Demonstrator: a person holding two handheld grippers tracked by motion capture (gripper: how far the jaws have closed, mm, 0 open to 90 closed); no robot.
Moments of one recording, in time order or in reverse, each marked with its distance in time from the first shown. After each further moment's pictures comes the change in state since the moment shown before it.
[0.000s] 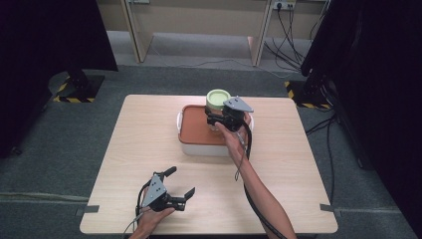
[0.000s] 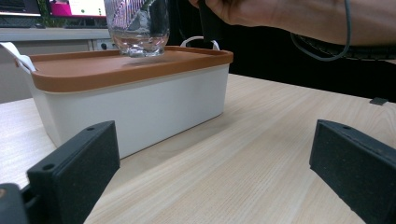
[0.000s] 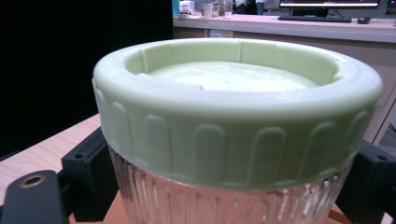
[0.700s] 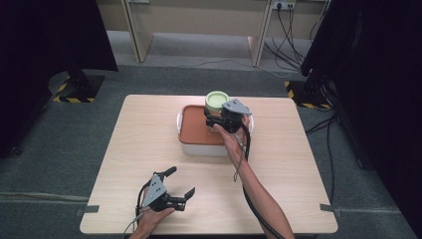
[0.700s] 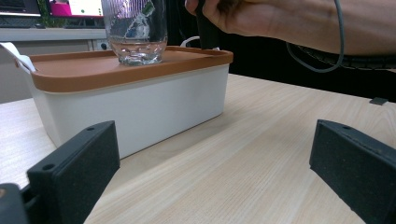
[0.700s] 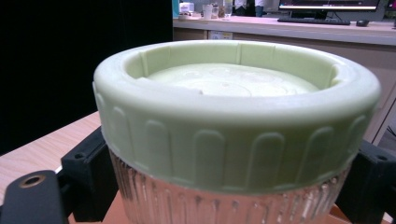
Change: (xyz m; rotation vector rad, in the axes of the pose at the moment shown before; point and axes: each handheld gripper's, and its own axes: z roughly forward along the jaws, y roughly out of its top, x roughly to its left) left arm 0.000 0.000 0.000 -0.001 0.000 0.002; right arm 0.003 -0.009 0.003 -0.011 -0.004 -0.008
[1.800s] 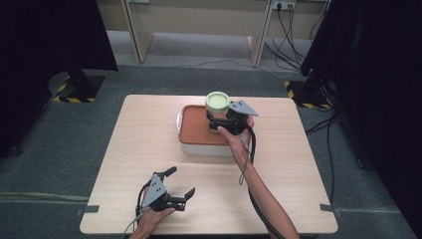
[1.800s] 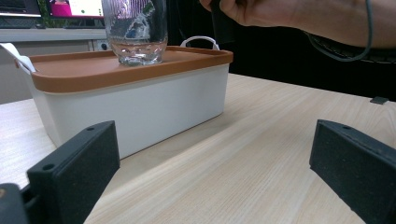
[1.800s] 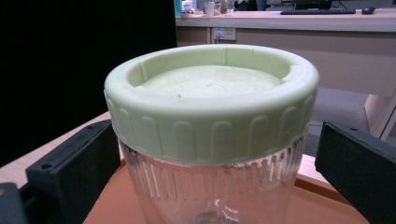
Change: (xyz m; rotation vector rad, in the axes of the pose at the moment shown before) left arm 0.000 0.000 0.000 0.000 0.001 0.003; right arm -0.006 0.003 -0.019 0.012 0.024 0.056
